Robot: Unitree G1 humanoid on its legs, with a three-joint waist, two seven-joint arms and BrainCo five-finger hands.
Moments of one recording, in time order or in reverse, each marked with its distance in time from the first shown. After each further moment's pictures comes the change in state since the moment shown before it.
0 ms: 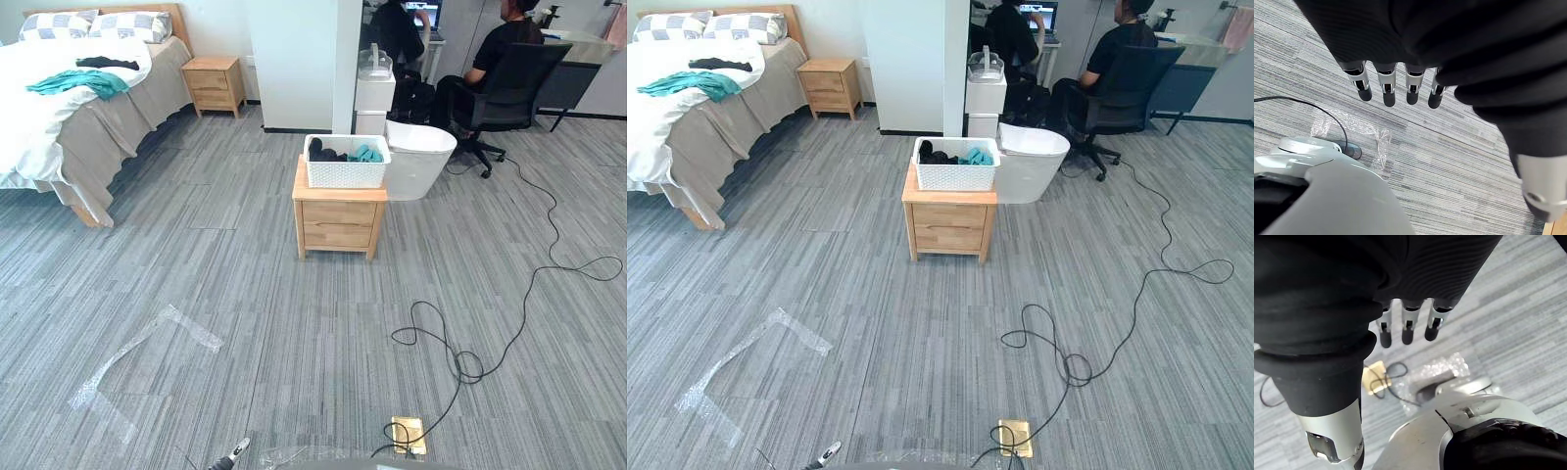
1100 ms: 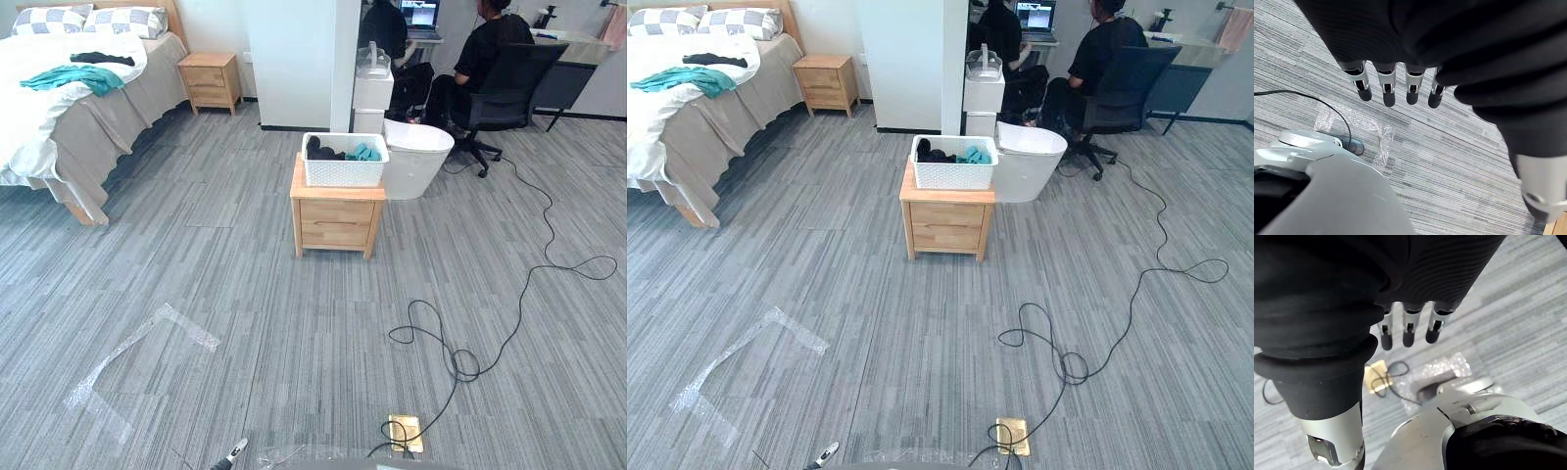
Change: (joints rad) left arm -0.003 0.004 0.028 0.015 -0.006 0.000 -0.023; right arm -0.004 0.001 0.012 0.001 -0.003 0.000 0.027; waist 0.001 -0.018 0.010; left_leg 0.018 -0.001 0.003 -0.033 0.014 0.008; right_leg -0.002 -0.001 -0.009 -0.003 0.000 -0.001
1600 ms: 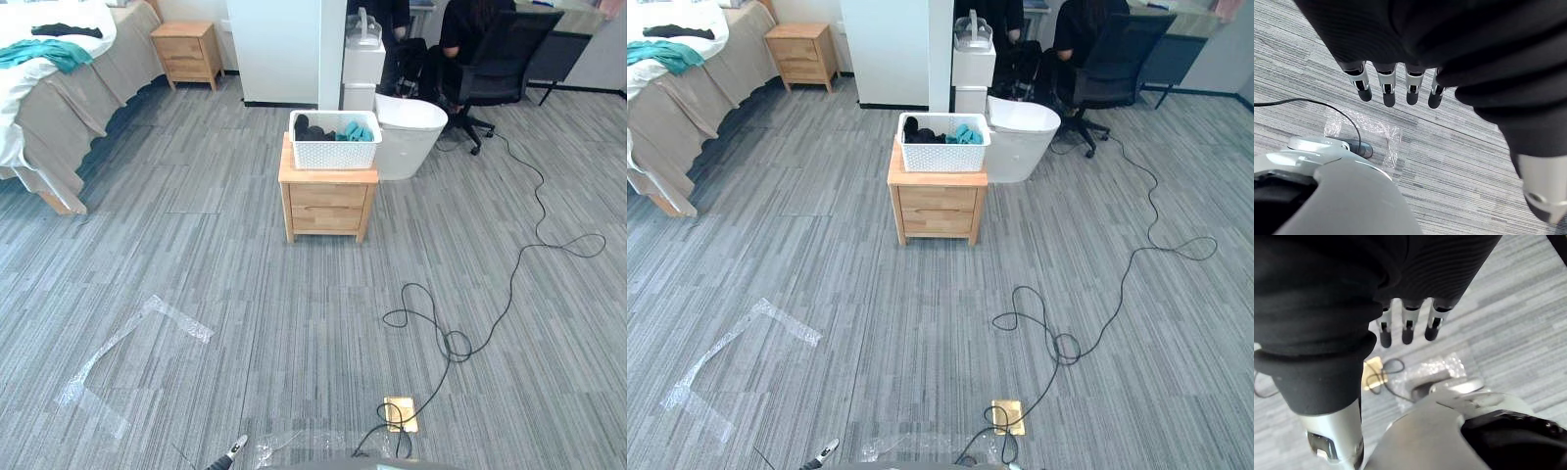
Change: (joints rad) left arm -0.012 0.004 -0.019 0.002 -0.010 0.003 0.001; right arm -0.034 -0.015 0.066 -0.001 0.003 0.000 0.013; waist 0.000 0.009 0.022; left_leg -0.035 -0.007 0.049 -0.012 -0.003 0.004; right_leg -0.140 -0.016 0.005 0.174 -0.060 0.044
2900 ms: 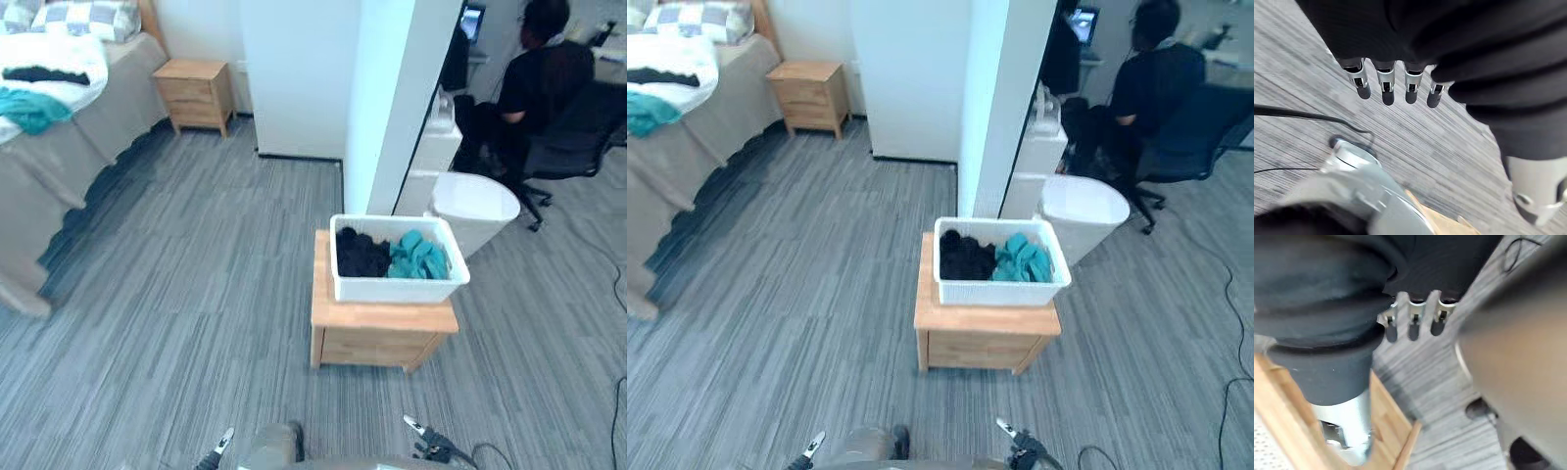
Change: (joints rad) left arm 0.024 -0.023 0.100 -0.089 -0.058 0.001 -0.019; right arm -0.051 0.071 -0.181 -0.059 0.098 -0.018 0.001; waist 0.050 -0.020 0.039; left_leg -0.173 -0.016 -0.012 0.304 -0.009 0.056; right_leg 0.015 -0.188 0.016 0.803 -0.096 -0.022
